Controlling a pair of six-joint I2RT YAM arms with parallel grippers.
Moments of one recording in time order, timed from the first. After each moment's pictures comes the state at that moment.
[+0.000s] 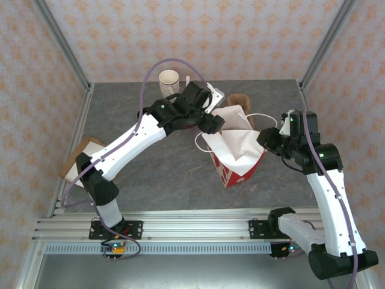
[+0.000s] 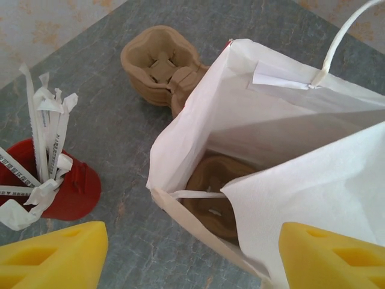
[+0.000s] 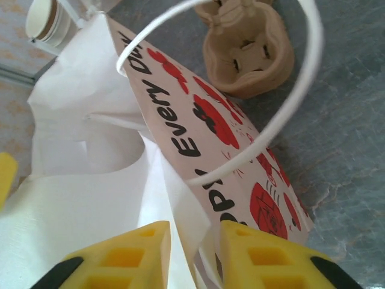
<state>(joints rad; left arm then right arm) -0.76 1.74 1.90 -0.88 -0.05 -0.05 0.15 0.93 1.23 -1.09 -0.25 0.59</state>
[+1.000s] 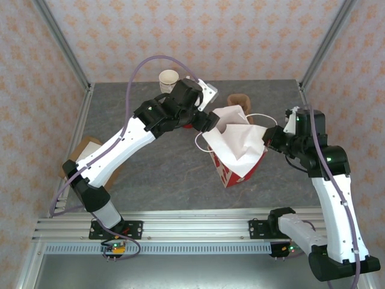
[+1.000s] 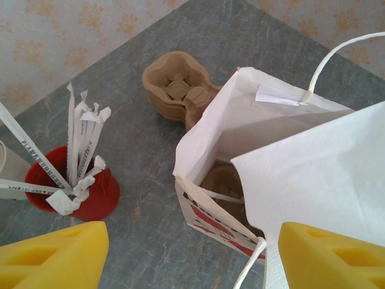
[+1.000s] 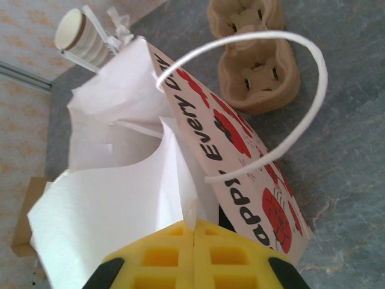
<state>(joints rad) -0.76 1.65 1.87 -0.88 -0.09 -0.04 0.15 0.91 1.32 -1.12 -0.25 0.56</state>
